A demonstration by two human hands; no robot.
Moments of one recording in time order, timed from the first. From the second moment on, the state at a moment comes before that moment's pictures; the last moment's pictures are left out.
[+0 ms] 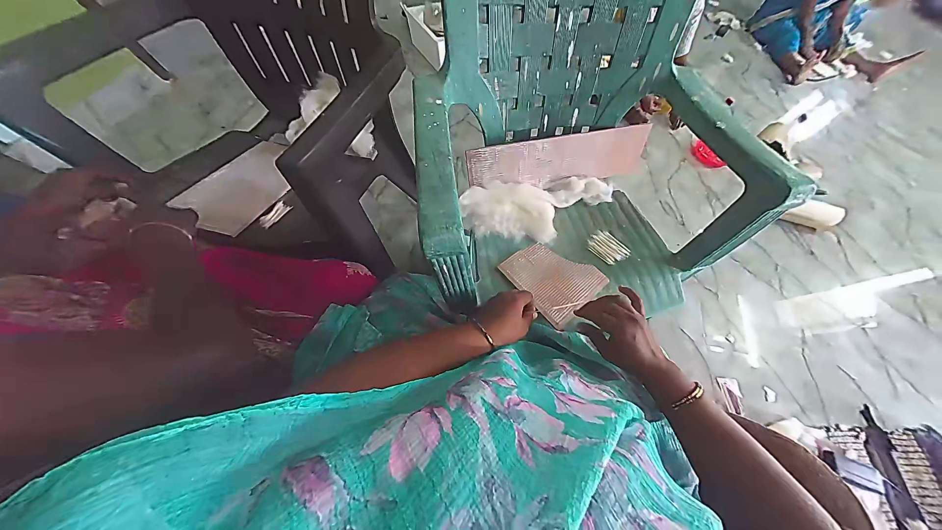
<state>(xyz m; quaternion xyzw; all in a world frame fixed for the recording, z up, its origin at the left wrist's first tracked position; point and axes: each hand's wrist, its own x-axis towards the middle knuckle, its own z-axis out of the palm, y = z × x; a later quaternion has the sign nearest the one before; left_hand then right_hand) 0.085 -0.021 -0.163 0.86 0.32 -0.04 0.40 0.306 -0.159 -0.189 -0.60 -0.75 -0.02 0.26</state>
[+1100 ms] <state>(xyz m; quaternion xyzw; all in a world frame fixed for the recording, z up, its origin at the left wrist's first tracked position) 0.075 -0.004 -0.170 0.84 0.31 0.05 0.45 0.355 -0.065 -0.182 -0.88 -0.42 0.05 0.21</state>
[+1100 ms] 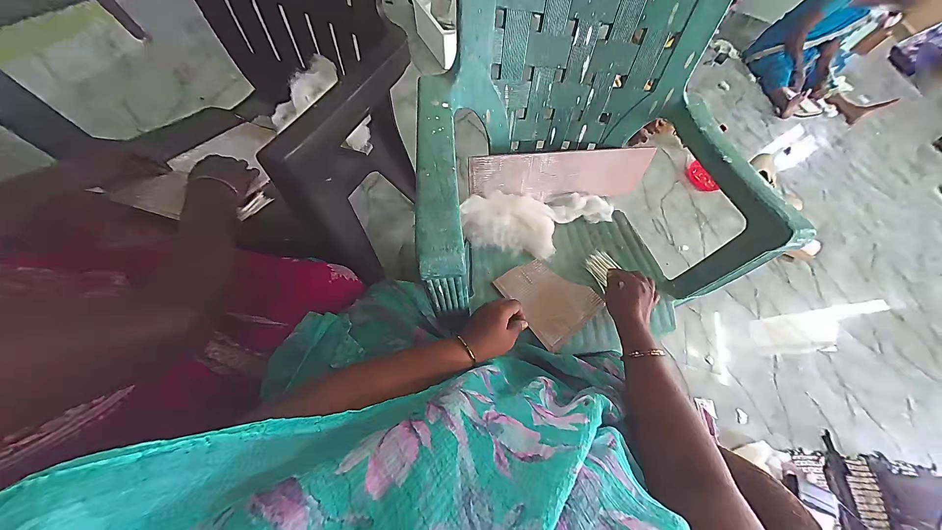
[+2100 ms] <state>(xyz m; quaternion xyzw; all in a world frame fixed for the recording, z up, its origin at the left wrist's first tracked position) 0.076 0.009 -0.185 0.85 0.26 0.01 0.45 0.361 -0.057 -0.182 -0.87 -0.48 0.07 0.13</state>
